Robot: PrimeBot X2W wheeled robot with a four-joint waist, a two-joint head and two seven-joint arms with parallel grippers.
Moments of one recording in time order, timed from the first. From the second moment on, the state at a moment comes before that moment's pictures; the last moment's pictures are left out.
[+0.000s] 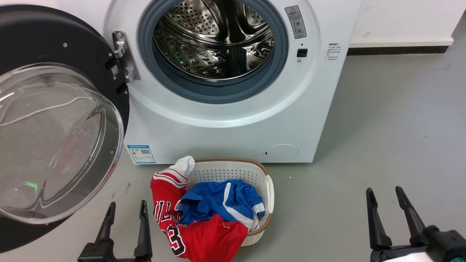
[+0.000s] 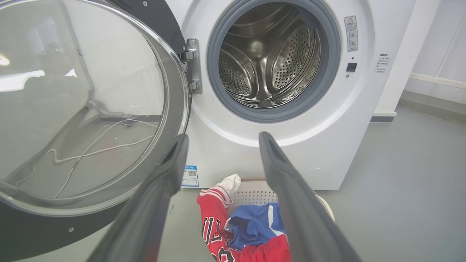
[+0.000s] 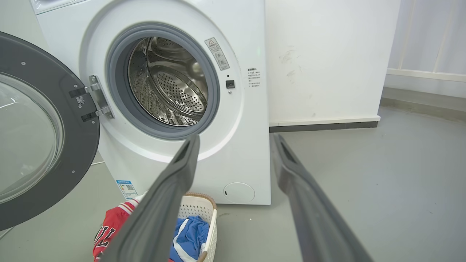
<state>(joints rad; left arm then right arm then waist) 0.16 0.05 0.00 0.01 -0.08 0.01 -0.26 0.15 -0.05 -0.01 -0.01 0.15 0.13 -0.26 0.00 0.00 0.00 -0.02</state>
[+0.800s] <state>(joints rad) 0.17 0.05 0.00 0.08 -0.09 0.04 -0.26 0.16 -0.05 -0.01 0.04 0.16 0.13 -0.26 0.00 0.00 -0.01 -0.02</state>
